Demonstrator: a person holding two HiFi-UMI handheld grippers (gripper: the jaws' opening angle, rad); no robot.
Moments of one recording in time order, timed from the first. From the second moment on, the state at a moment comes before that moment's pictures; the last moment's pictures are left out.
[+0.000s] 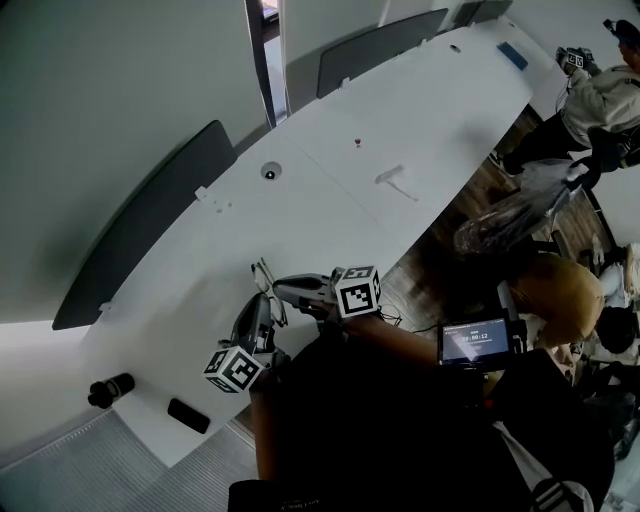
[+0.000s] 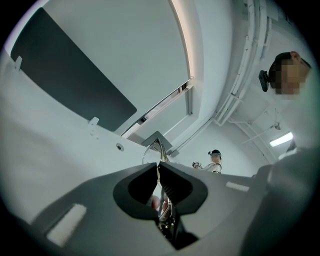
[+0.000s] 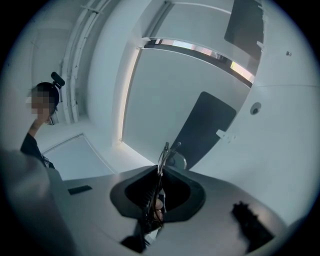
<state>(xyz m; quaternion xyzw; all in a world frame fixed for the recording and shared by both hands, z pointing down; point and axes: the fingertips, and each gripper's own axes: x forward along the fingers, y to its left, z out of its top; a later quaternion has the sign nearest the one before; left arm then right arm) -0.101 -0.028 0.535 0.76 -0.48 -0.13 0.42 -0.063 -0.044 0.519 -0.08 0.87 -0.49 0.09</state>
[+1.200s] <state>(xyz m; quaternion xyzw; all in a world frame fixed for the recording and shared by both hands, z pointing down) -0.128 -0.024 0.544 0.71 -0.50 -0.20 0.45 -0.050 -0.046 0.521 -0.09 0.87 -0.48 0.10</state>
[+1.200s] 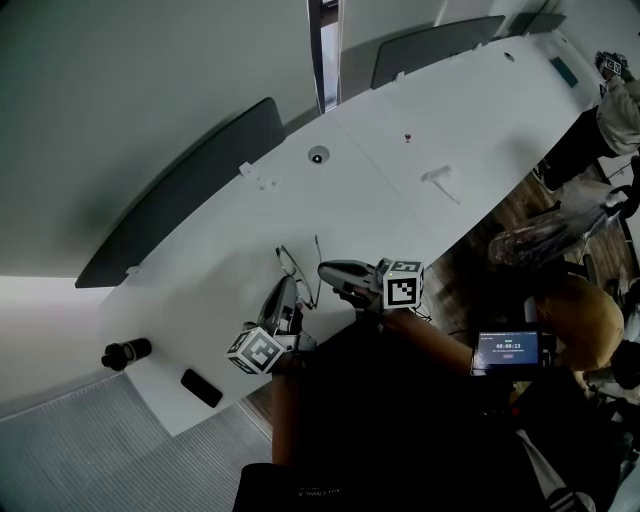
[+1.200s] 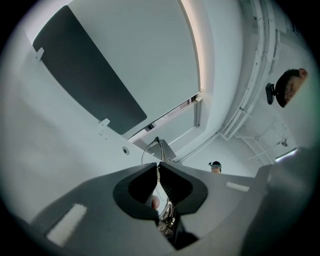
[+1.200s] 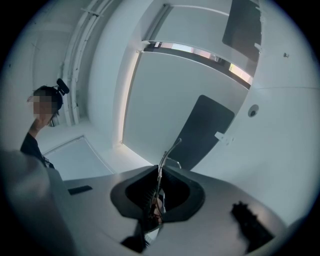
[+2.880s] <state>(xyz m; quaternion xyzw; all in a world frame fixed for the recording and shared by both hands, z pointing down) -0.158 -0.023 0.544 0.66 -0.52 -0.27 0.47 -0.048 -0.048 0.519 -0.09 0.87 -0.48 0.10</state>
